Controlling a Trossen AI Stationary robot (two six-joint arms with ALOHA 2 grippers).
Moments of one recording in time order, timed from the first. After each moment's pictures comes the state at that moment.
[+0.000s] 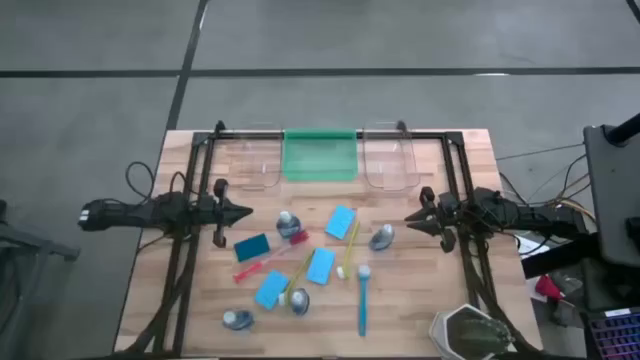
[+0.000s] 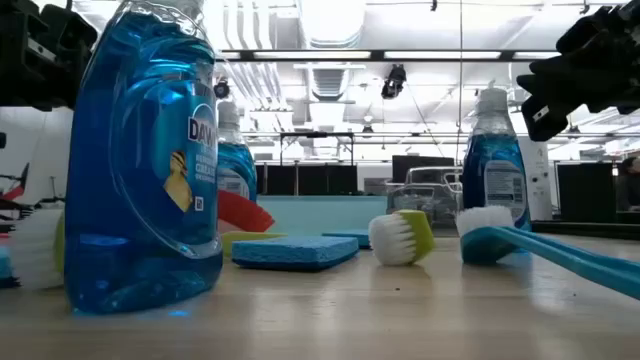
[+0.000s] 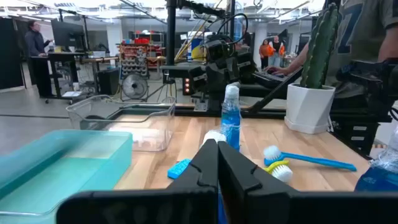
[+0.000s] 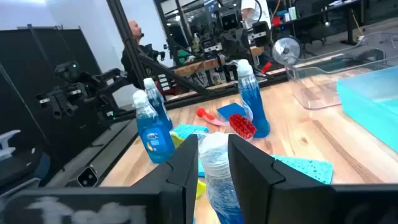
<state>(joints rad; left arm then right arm) -0.06 0.02 0.01 0.04 -0.12 -0.01 -0.06 0.04 0.01 0.05 -0.24 0.34</state>
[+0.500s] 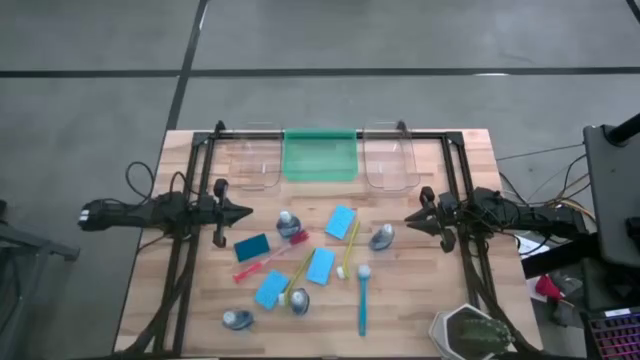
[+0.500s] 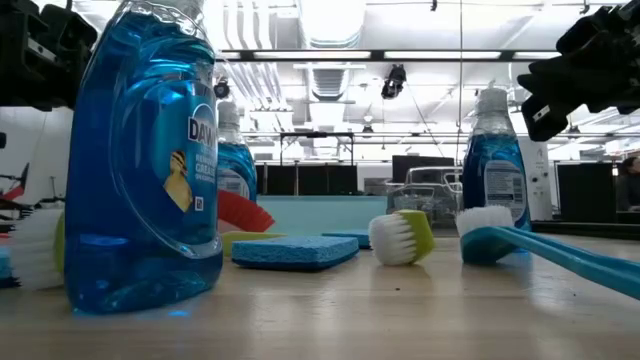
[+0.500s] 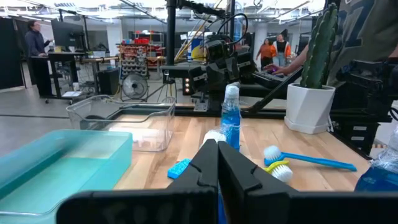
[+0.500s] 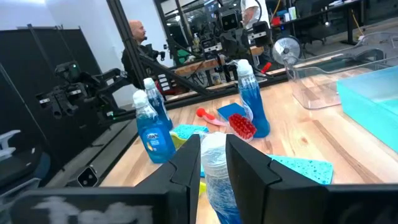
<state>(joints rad) -0.06 0.02 0.01 0.04 -0.12 -0.01 -0.06 0.04 0.01 0.05 -0.24 0.34</state>
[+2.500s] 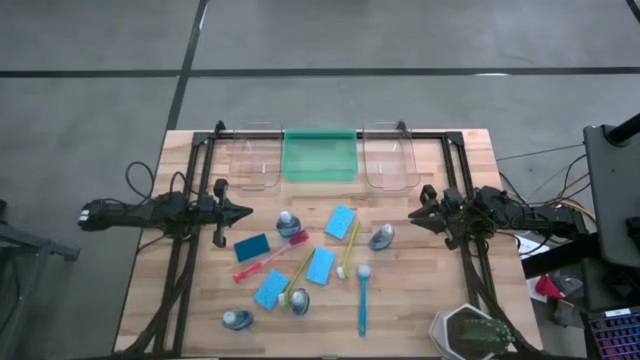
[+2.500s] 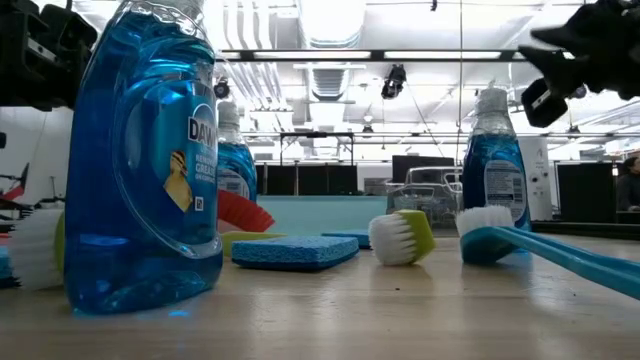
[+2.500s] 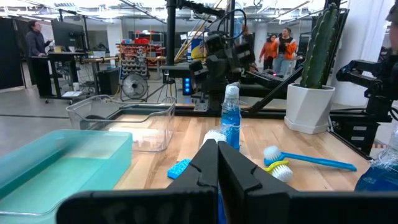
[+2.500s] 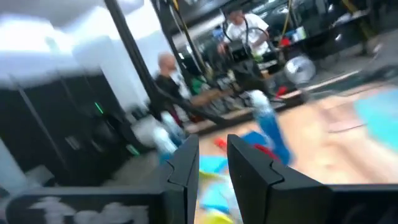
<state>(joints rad) -0.06 0.02 0.01 0.04 -0.12 -0.01 -0.06 0.04 0.01 0.21 -0.23 0.56</state>
